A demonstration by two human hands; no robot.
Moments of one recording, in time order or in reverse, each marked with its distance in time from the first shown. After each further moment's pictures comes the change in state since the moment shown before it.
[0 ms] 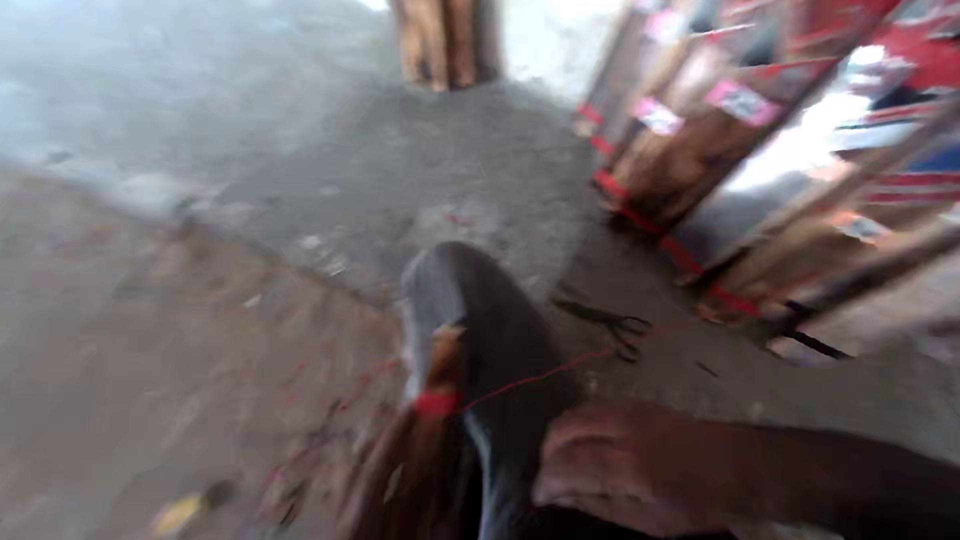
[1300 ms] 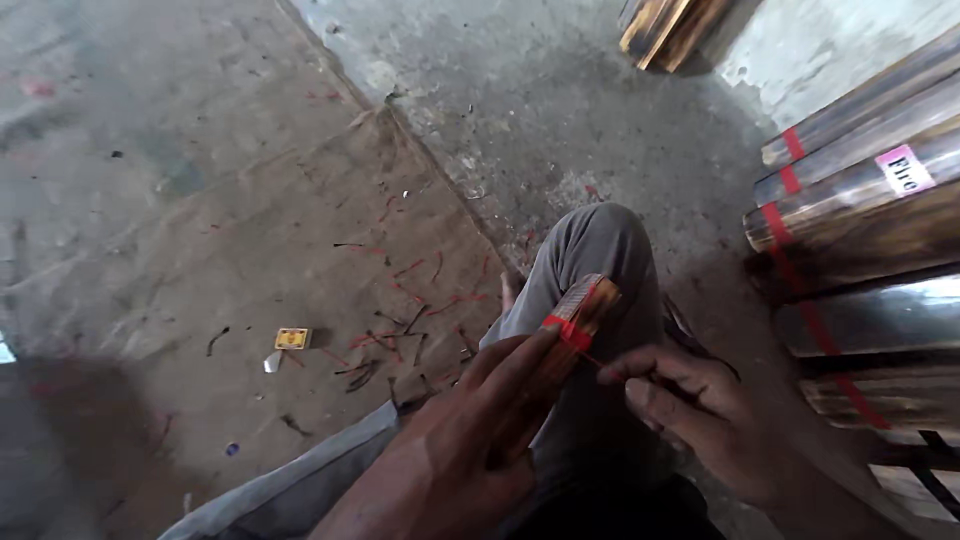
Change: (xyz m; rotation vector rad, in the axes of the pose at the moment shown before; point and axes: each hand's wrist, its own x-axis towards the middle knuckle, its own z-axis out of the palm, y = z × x) left_hand 0.001 -0.019 -0.002 0.129 0.004 -0.118; right_hand 0.046 0.015 0.025 0.618 0.121 0.481
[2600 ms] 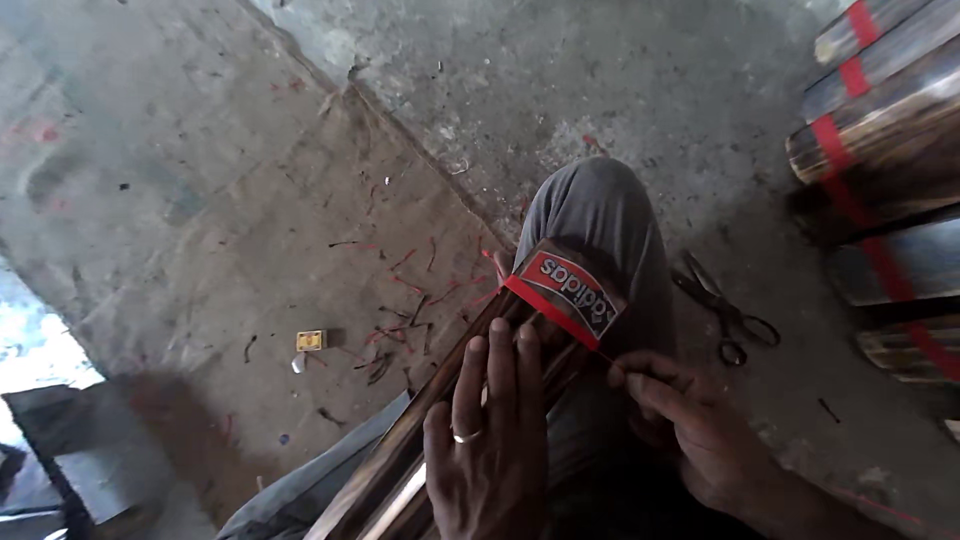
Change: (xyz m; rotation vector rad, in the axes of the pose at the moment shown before) left_hand 0.018 0.021 0.096 1.201 0.591 -0.198; right_hand -0.018 0.064 0.023 0.647 0.171 0.229
